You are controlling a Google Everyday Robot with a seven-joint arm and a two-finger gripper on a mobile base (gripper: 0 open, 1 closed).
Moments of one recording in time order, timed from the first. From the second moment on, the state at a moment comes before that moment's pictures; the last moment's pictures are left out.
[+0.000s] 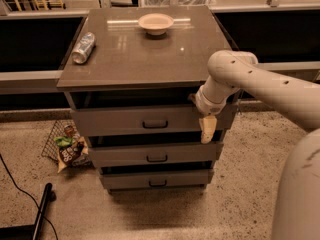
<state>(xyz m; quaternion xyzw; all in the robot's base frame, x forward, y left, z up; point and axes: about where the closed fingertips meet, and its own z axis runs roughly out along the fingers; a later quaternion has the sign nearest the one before) 0.646 -0.137 0.653 -0.76 0.63 0.03 0.14</state>
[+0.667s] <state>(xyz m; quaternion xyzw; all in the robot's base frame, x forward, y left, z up) 0.647 -0.118 0.636 -0.78 0.61 0.05 0.13</state>
